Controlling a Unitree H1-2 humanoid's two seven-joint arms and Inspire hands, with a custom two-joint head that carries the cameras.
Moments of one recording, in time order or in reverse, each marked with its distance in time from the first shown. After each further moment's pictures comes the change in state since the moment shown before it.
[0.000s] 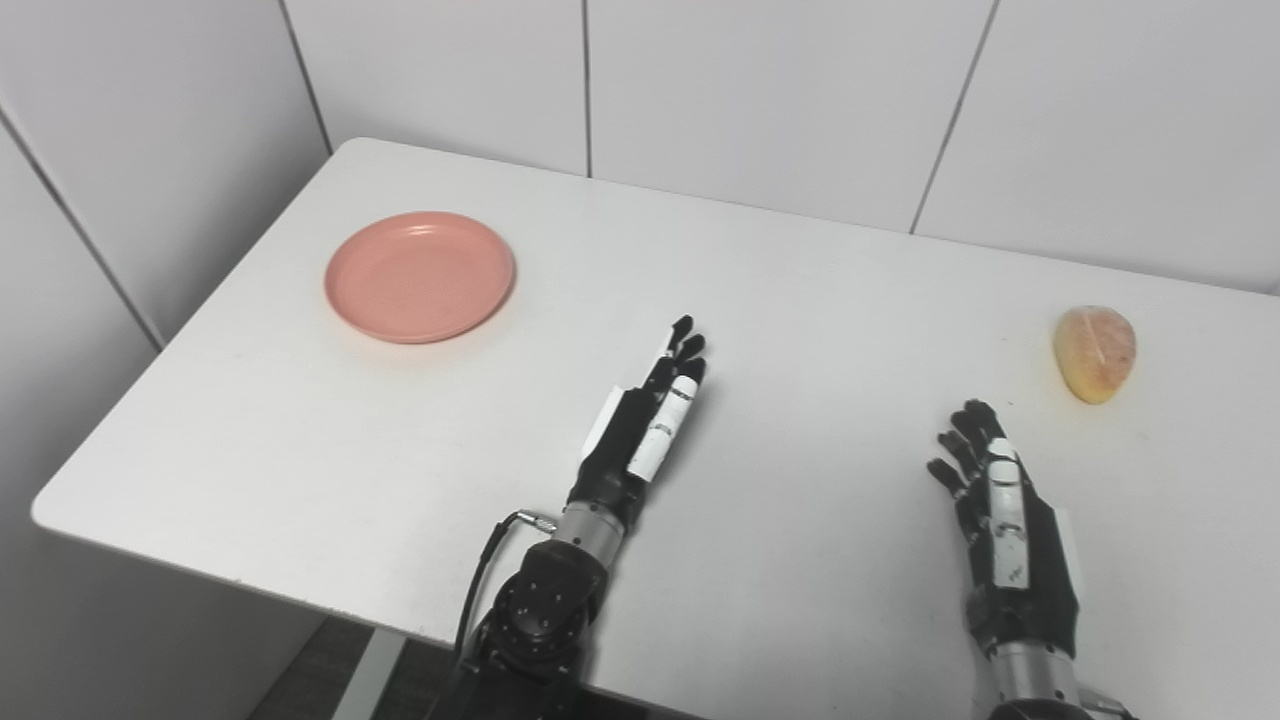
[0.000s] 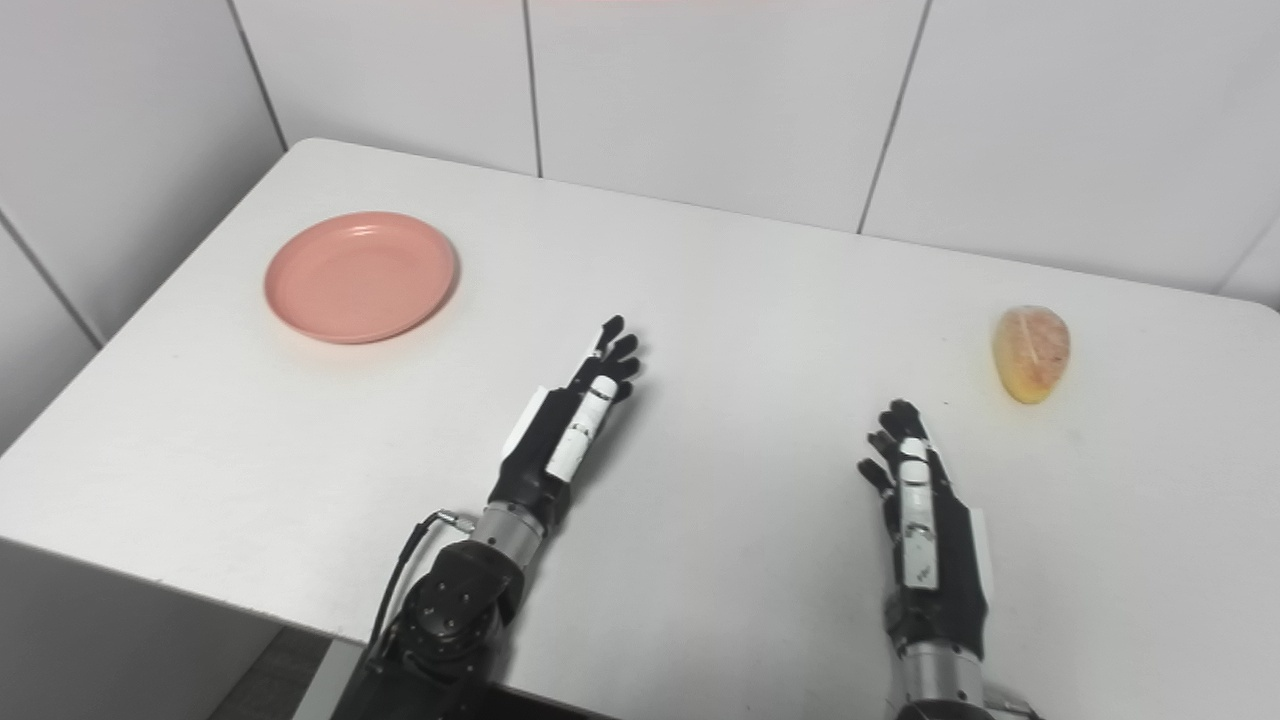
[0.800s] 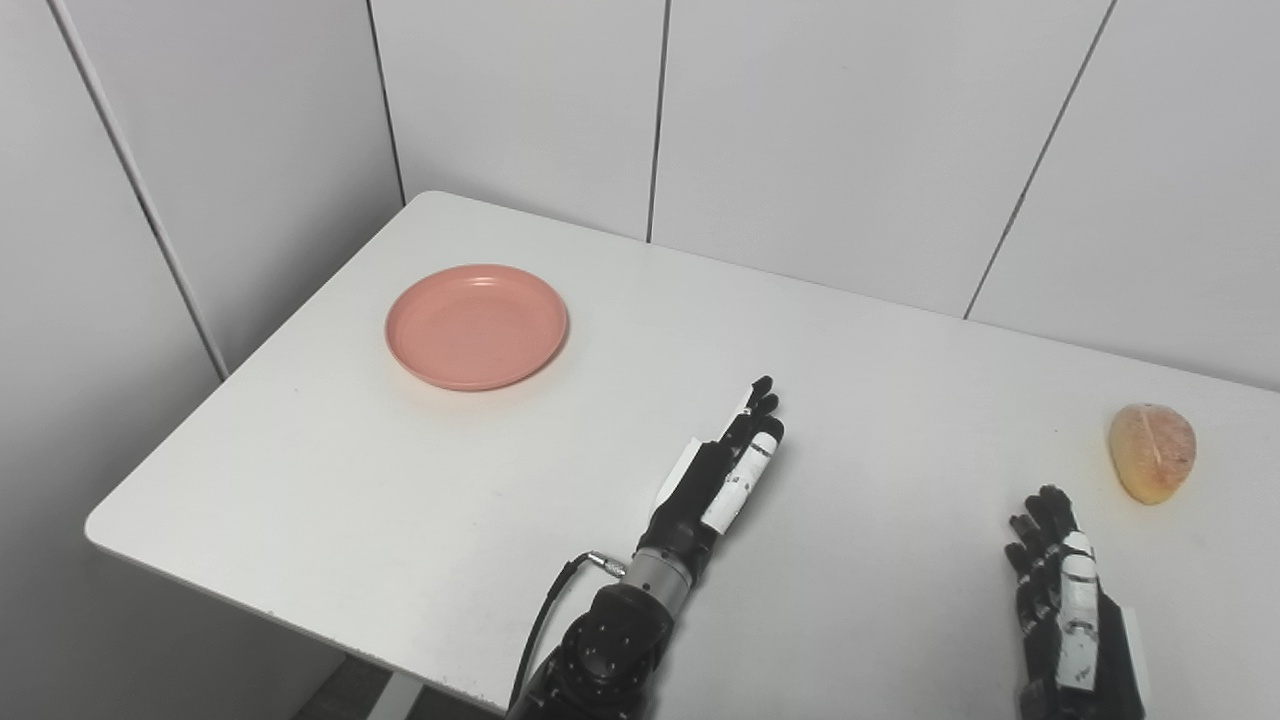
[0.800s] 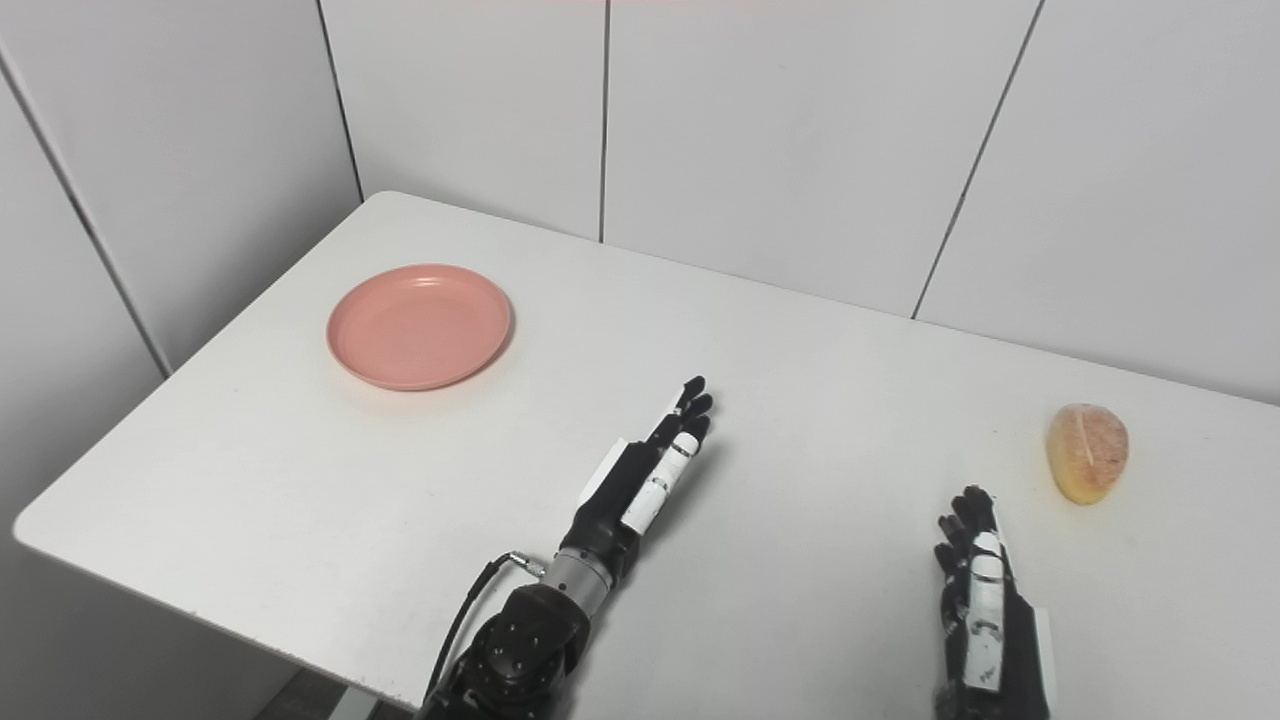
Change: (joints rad) left arm -0.044 -0.025 0.001 0.060 0.009 -0.024 0.005; right arm -0.019 -0.001 -0.009 0.030 0.029 -0.029 0.021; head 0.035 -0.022
